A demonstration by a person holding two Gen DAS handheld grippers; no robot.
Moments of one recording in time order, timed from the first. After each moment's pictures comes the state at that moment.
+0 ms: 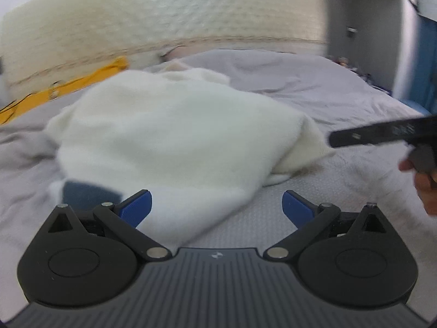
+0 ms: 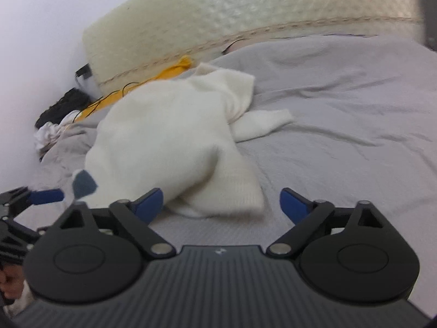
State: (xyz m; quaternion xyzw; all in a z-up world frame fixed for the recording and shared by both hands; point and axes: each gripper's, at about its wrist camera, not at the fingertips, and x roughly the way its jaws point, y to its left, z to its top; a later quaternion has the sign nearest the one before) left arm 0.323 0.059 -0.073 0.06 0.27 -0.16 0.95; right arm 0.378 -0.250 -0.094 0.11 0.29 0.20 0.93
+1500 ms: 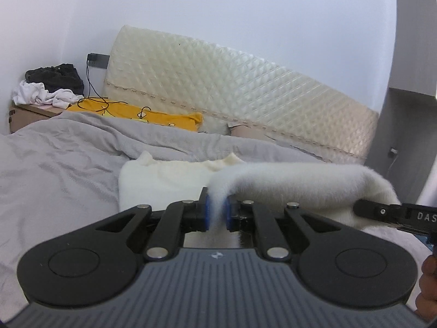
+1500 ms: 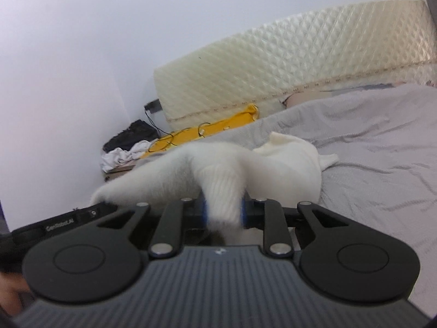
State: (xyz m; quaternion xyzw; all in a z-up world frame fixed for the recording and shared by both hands) left arm 0.104 0.062 0.041 -0.13 0.14 0.02 0.98; right arm 0.174 -0.240 0.028 0.13 0.19 0.27 0.94
